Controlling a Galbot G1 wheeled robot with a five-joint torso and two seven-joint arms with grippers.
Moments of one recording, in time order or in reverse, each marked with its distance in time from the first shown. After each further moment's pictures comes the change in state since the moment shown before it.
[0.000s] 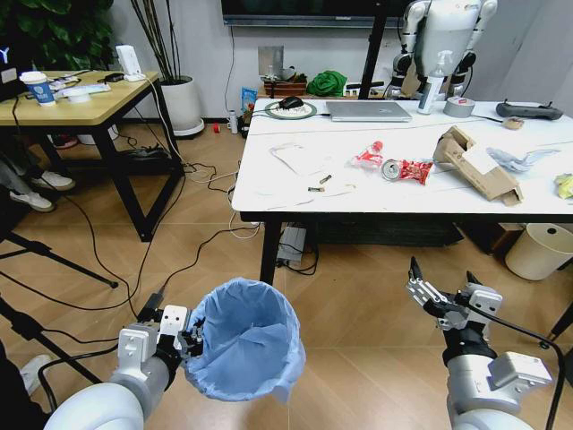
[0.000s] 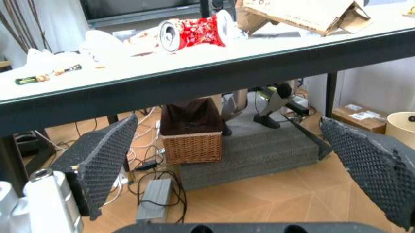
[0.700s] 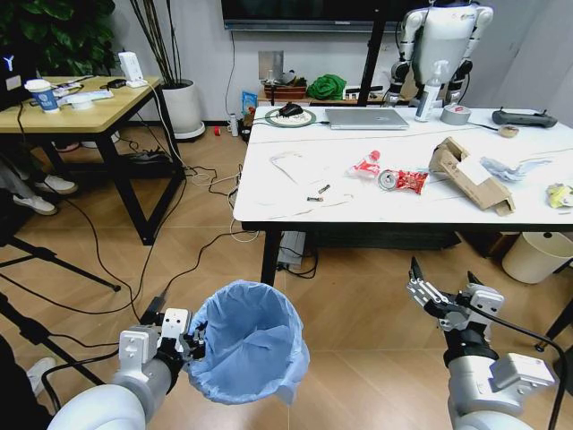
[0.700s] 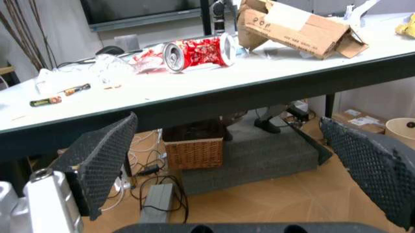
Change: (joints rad) left arm 0.000 -0.017 -0.002 0.000 -0.003 0.000 -0.005; right arm -0.006 0.003 -0.004 0.009 -0.003 0.000 0.000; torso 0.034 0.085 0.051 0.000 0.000
